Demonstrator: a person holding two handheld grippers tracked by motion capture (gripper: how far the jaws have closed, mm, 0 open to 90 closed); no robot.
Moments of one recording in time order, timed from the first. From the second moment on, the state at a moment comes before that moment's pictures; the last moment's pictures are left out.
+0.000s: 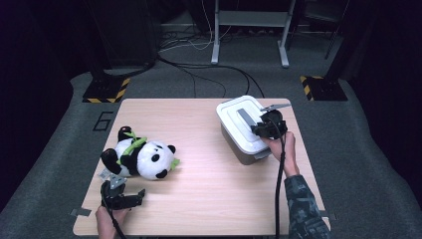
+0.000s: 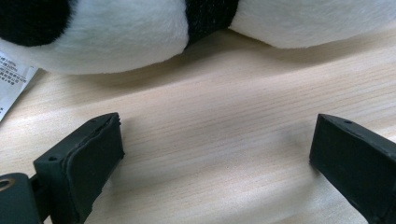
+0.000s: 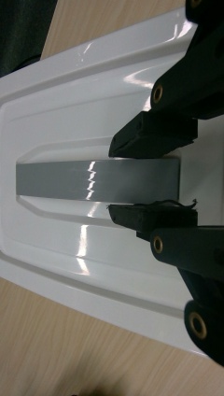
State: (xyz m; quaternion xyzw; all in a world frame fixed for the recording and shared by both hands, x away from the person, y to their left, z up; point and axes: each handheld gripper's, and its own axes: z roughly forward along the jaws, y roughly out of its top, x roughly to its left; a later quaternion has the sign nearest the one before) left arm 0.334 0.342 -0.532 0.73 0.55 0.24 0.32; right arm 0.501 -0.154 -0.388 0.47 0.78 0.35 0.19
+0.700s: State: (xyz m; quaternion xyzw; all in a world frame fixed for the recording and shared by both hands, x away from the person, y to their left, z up) left arm 0.334 0.342 -0.532 0.73 0.55 0.24 0.32; right arm 0.539 -0.131 -0.387 0.47 0.79 0.34 0.20
